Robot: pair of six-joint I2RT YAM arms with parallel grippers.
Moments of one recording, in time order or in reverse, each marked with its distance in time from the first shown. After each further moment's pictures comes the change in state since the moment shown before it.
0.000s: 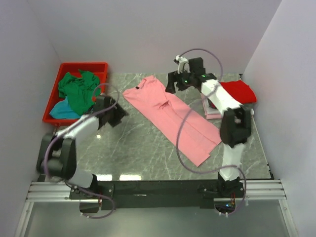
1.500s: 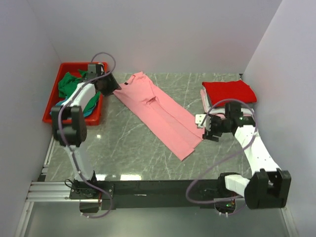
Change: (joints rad) left arm 0.174 0.589 0.808 -0.233 0.103 0.369; right arm -0.249 -0.949 -0.966 -0.389 -0.124 -1.388
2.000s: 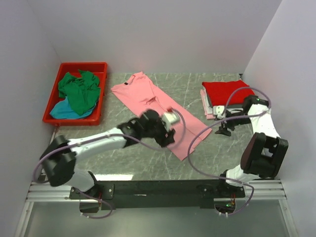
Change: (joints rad) left arm -0.865 -0.561 -0.615 0.354 0.042 0.547; right arm -0.330 0.362 0.271 -0.398 -0.209 -0.516
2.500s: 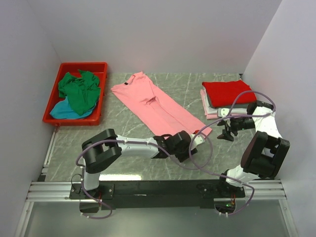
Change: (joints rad) left arm -0.298 0.453 0.178 0.049 -0.312 0.023; right arm -0.113 0.022 -0.025 -0.095 -0.035 -0.052
